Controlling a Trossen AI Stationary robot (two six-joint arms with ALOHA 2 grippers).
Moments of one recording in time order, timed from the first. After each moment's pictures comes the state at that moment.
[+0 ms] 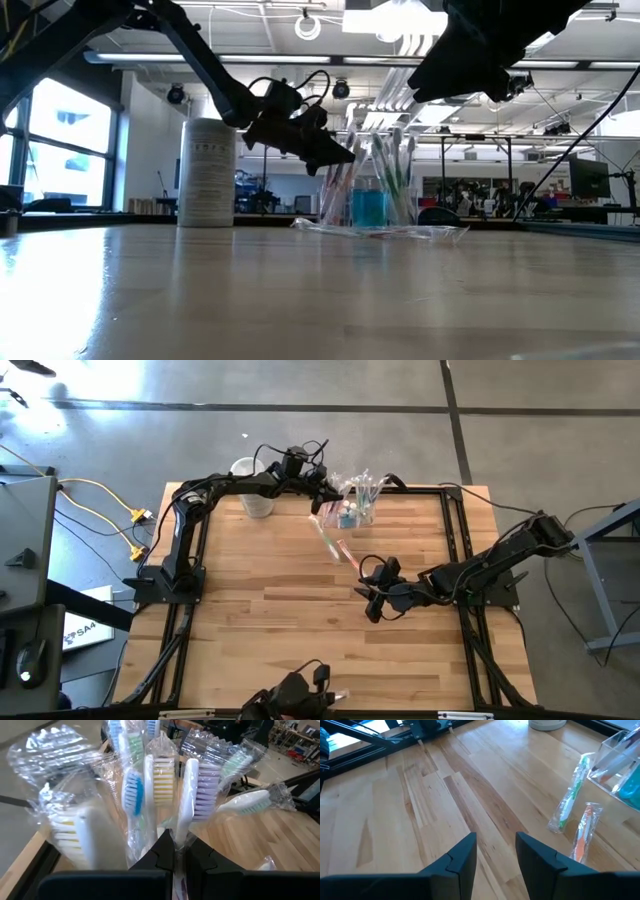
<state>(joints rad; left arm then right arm) 0.70 2.06 1.39 0.32 0.78 0.00 0.37 1.32 0.77 -0.13 0.58 0.66</state>
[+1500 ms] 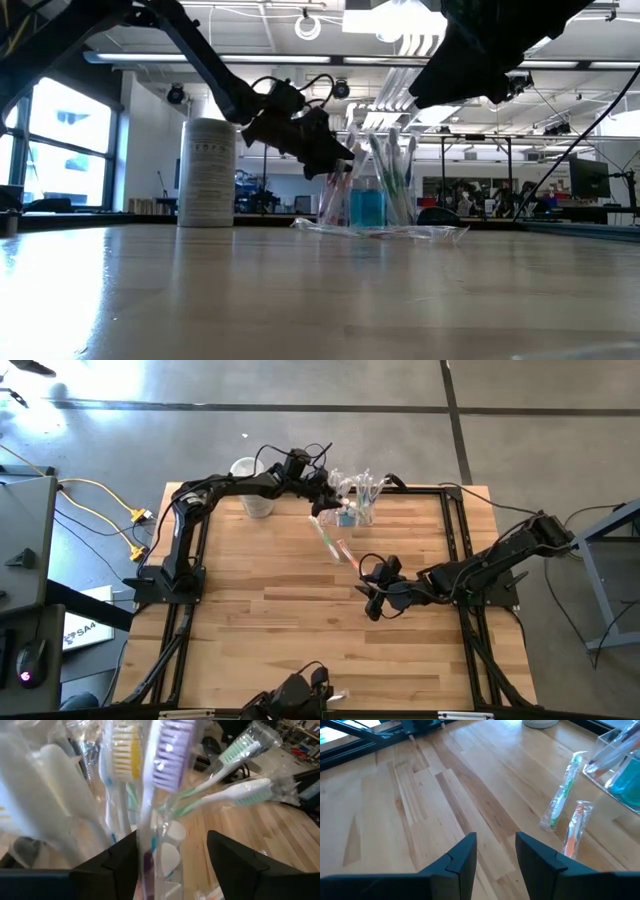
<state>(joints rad) 0.69 2.05 1.39 0.23 0.75 -0.03 0.36 1.32 0.77 -0.15 0.58 0.65</state>
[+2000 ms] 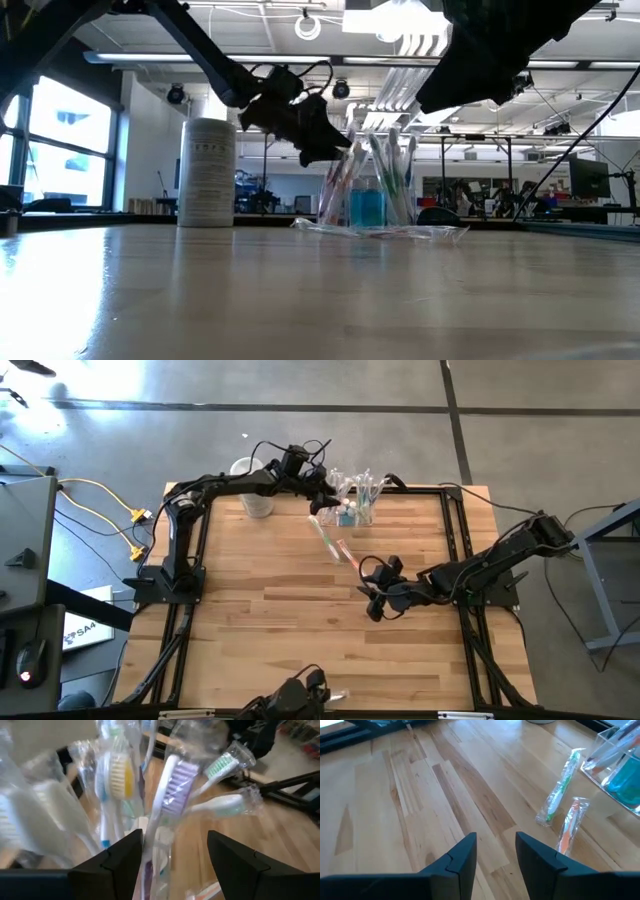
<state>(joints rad) 0.68 1.97 1.40 0.13 0.71 -0.02 0.36 1.32 0.77 -0.19 0.58 0.63</state>
